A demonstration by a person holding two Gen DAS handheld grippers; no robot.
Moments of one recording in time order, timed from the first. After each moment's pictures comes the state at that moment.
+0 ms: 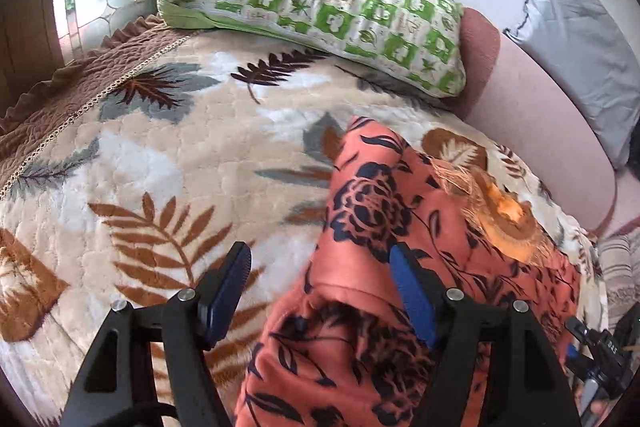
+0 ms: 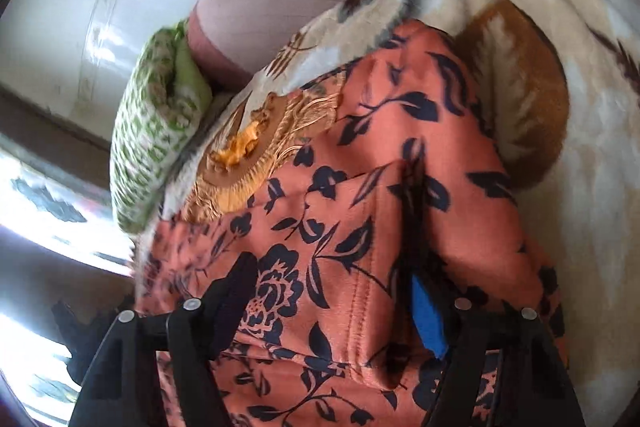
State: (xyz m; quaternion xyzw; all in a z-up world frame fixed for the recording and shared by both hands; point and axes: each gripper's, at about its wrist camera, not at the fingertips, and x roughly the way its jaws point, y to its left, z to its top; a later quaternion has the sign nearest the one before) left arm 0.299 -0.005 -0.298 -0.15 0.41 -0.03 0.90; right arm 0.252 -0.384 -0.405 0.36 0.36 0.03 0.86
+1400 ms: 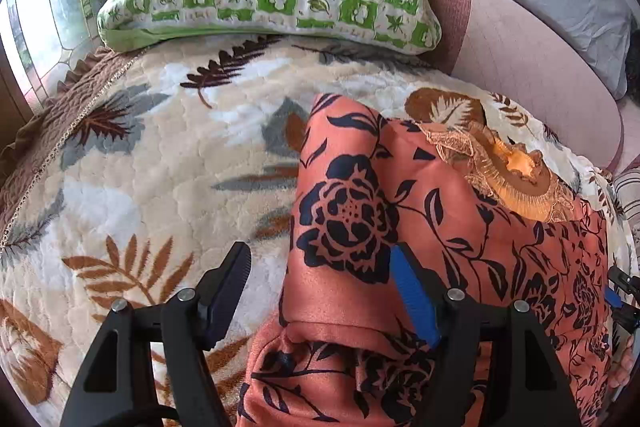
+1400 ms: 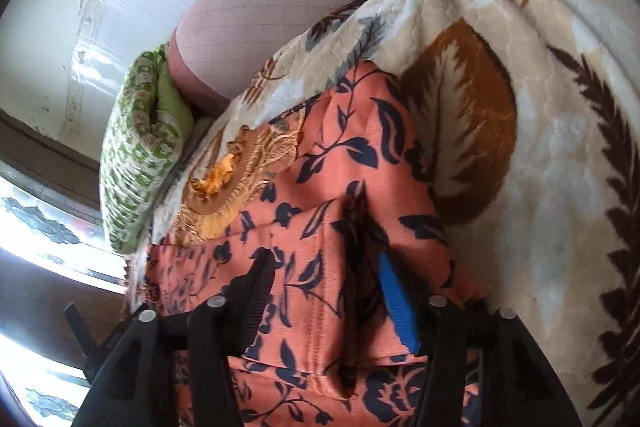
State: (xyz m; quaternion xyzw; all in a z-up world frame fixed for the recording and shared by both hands) left arm 0.332 -0.042 -0.303 -0.04 0.44 -0.06 0.90; right arm 0.243 -0.423 -0.403 0.39 0.35 0.01 0.85
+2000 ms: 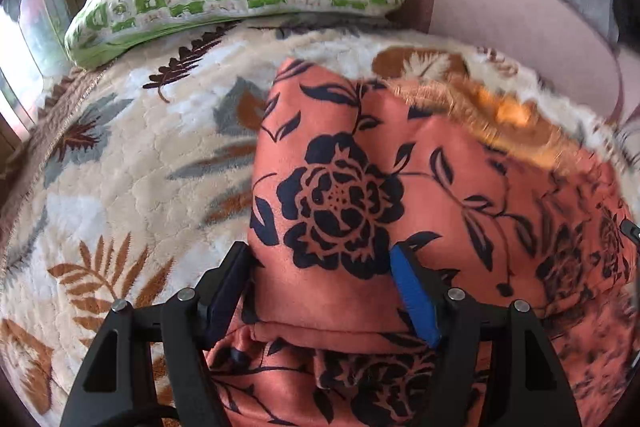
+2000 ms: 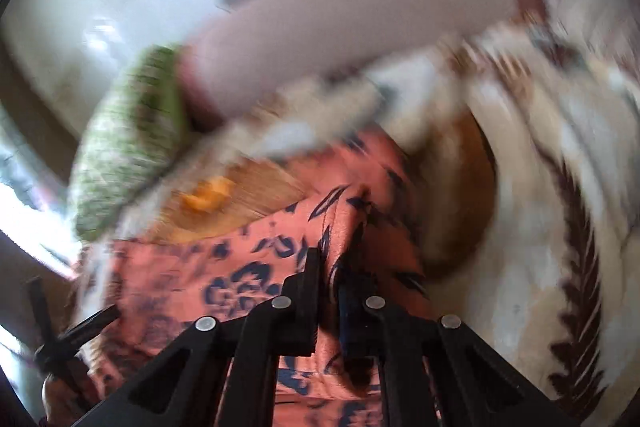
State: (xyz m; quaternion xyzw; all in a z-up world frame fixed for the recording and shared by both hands) left arm 0.328 -0.083 -0.322 0.04 0.45 -0.07 0.89; right arm 0.244 -0.418 -0.399 0.30 0.35 -0.09 0.89
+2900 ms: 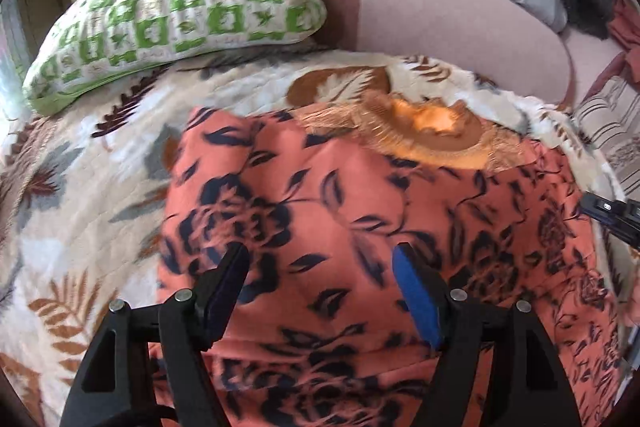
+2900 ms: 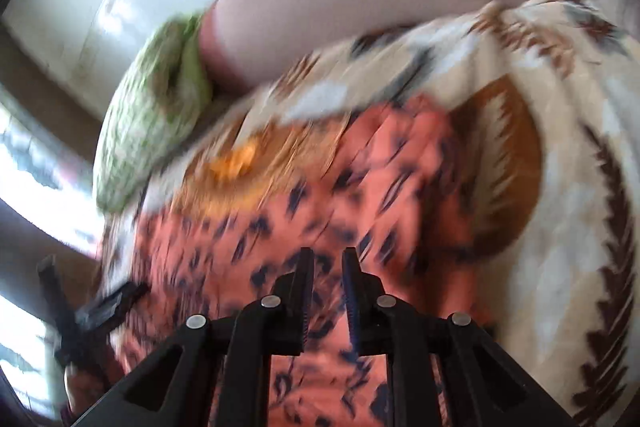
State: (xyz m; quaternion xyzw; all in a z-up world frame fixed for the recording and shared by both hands) left arm 0.316 -0.129 -0.296 0.04 0.41 -0.17 0.89; right arm 0.252 -0.405 -0.374 0.31 0.34 -0.02 0.89
